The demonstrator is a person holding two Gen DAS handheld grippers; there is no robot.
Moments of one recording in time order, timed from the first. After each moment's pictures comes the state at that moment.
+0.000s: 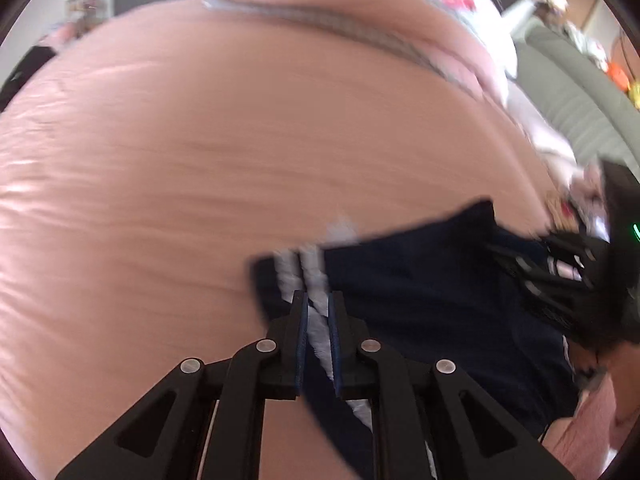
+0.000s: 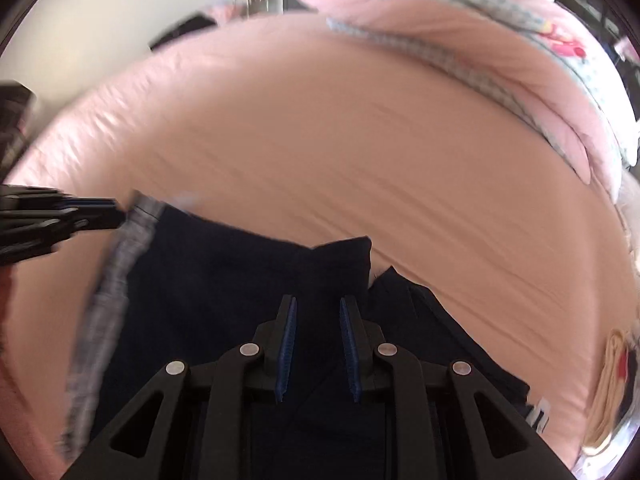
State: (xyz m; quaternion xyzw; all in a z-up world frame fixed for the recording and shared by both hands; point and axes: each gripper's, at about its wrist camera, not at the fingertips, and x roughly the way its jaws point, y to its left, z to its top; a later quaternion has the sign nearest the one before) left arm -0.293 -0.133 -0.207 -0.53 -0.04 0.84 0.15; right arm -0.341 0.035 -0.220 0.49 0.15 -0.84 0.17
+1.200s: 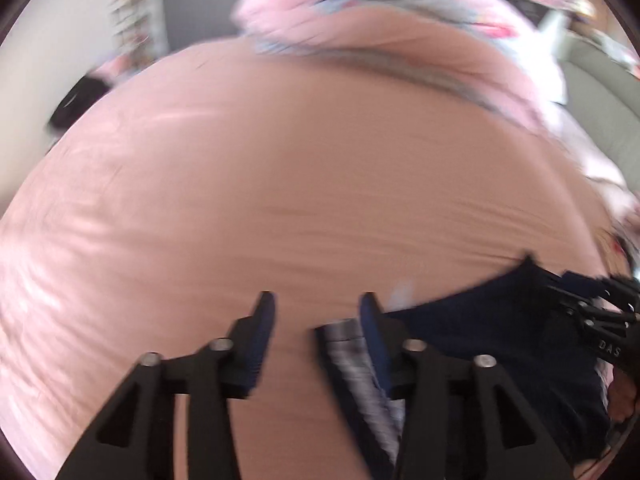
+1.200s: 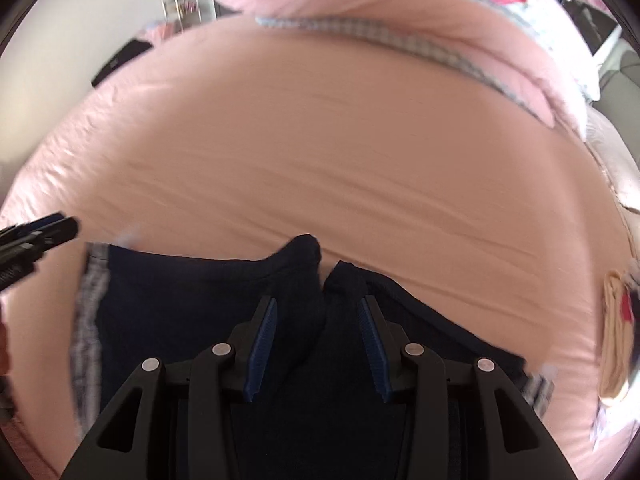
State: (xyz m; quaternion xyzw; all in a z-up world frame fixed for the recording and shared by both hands) left arm -0.258 -0.198 -0.147 -0.46 -0.02 0.89 0.08; right arm -0.335 0.087 -0.200 0.50 0.06 -0.86 0.09
